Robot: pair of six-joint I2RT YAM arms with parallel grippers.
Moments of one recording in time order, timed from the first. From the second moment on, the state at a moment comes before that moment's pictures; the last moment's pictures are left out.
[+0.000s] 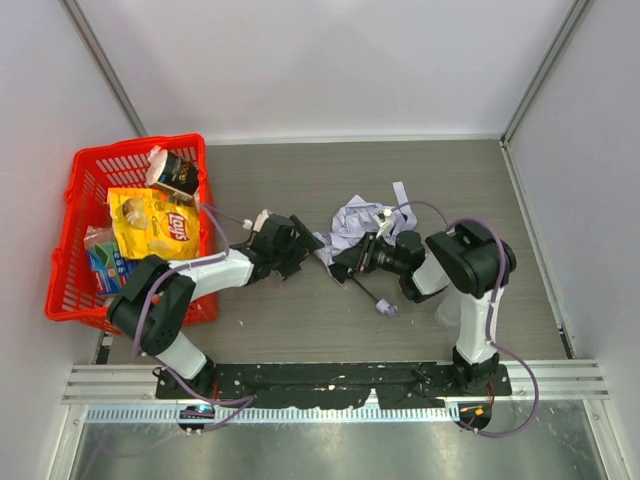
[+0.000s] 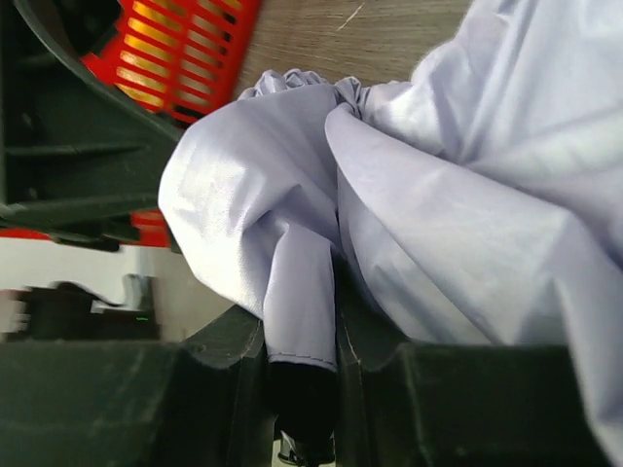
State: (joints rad) left arm -0.61 1.58 0.79 0.02 -0.08 -1.22; right arm 0.47 1.95 0.51 1.18 -0.58 0.74
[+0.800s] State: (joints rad) left arm -0.65 1.83 0.85 0.28 -0.01 -1.45; right arm 0.38 2.18 0.56 1.47 -0.79 1.18
